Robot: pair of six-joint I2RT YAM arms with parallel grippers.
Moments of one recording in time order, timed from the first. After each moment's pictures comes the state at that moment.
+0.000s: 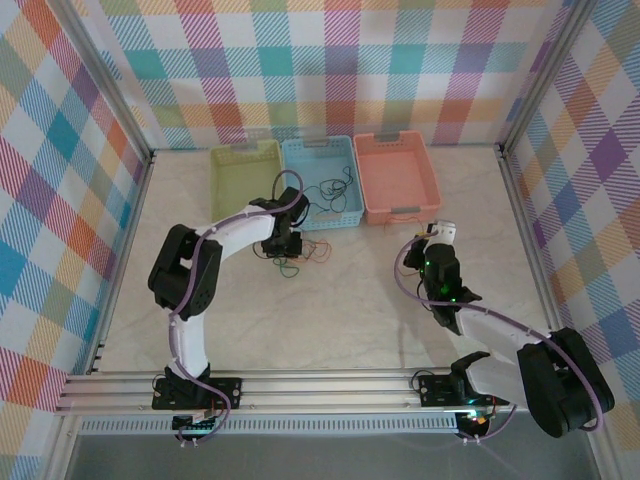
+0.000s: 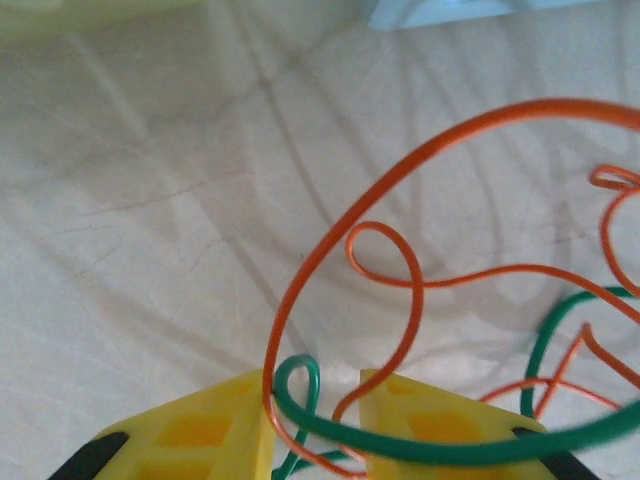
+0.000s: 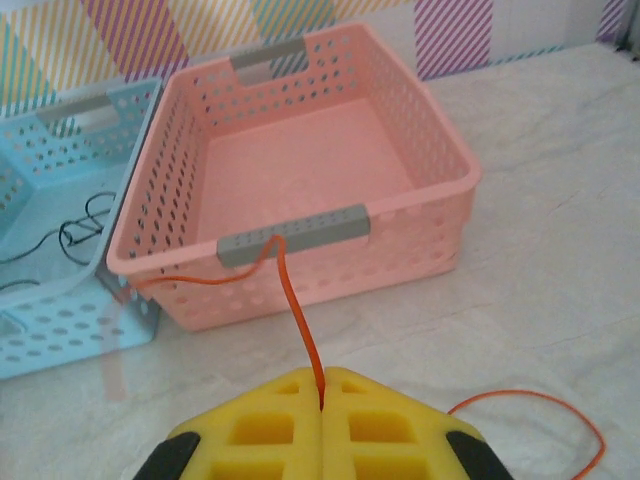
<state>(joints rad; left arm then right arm) -0.51 1.93 1.37 -0.78 -0.09 -0.48 0.42 1.14 0.33 0.47 0.36 0.34</state>
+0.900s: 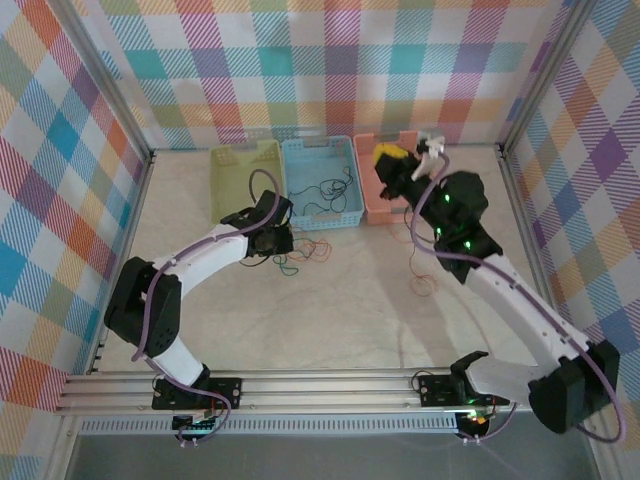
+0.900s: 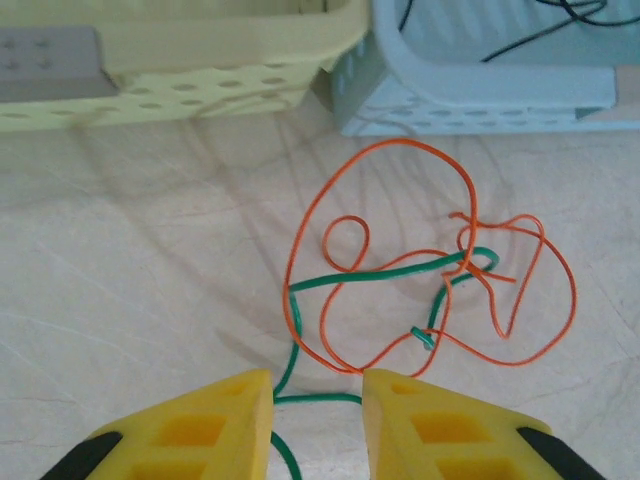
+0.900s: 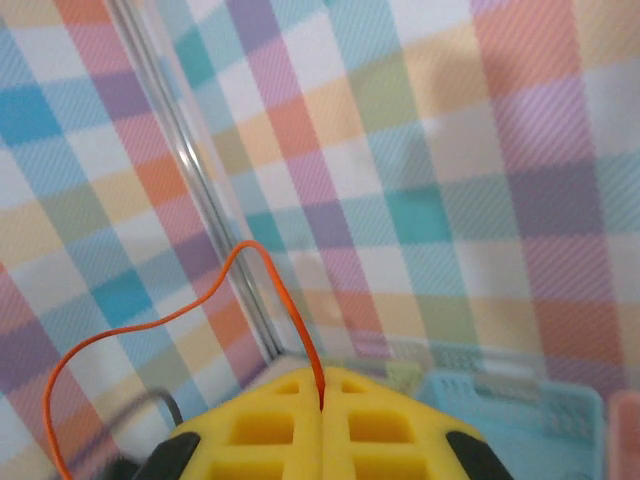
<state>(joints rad) -0.51 1.62 1.12 -0.54 -0.13 -0.57 0.48 1.20 1.11 0.28 -0.20 0.36</state>
